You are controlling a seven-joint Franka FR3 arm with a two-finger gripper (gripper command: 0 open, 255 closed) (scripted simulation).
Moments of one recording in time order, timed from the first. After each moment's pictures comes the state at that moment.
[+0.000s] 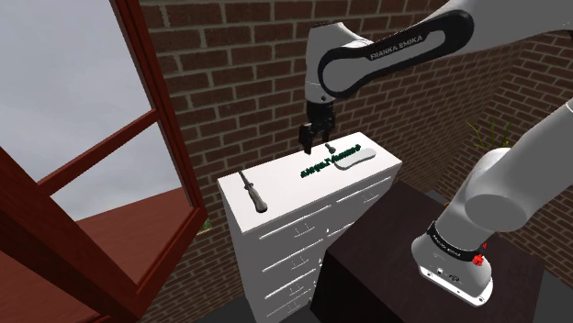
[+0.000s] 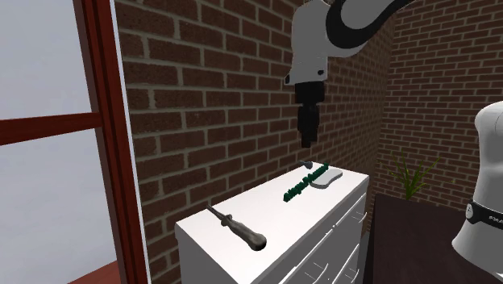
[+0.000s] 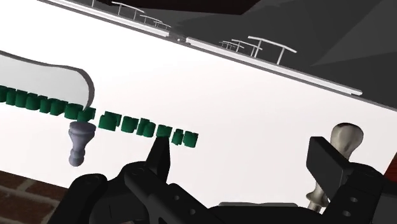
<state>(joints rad) 0.10 -0.23 0.19 -2.32 0.08 2.03 0.17</state>
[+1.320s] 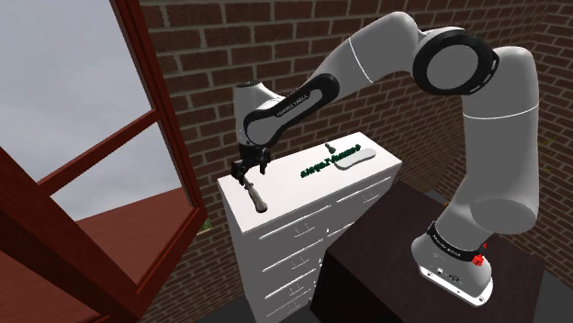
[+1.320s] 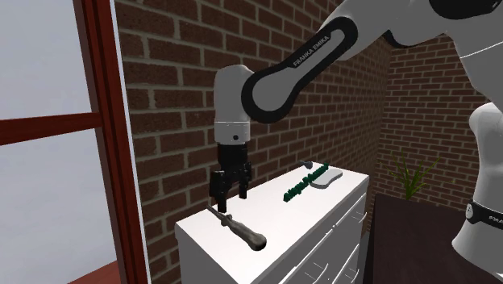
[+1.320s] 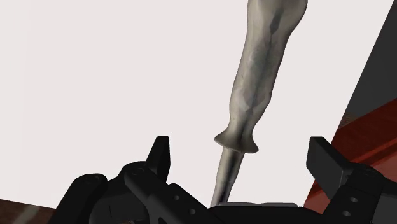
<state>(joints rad) 0.24 0.50 0.25 -1.80 -0.04 2.28 0.44</state>
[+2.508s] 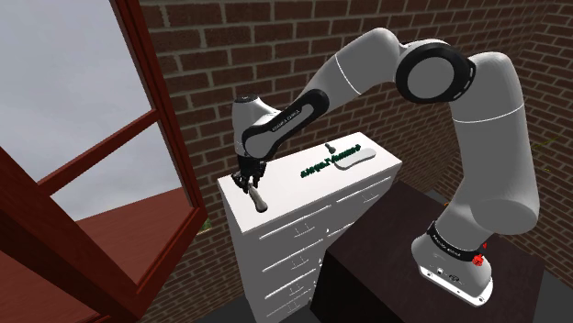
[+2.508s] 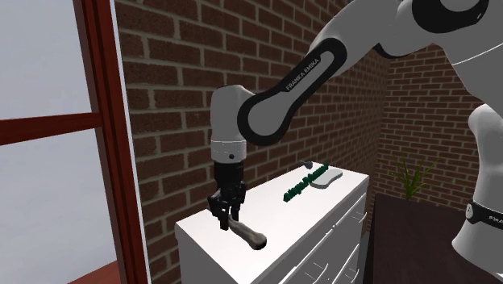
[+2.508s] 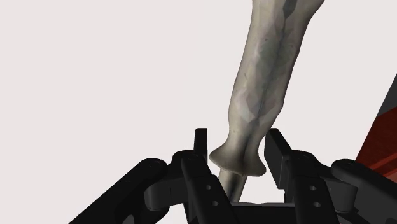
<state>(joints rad) 0.25 0.60 0.24 -1.77 -0.06 2.35 0.46</state>
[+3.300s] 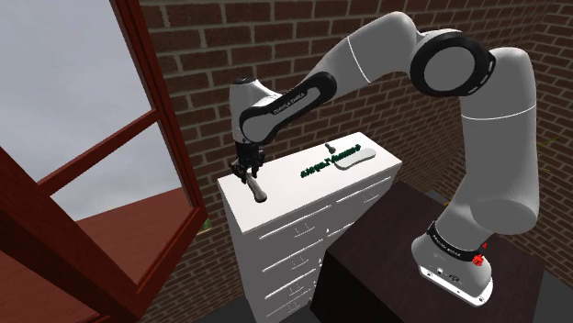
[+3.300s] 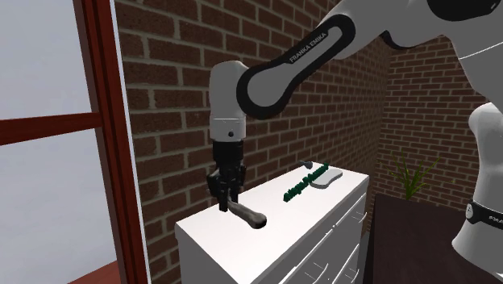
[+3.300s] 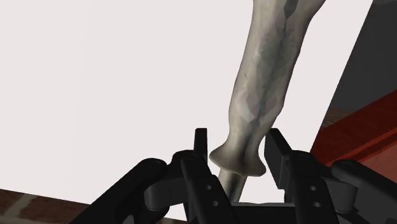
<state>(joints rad) 0.25 0.51 0.25 -1.75 -0.04 2.25 0.45</state>
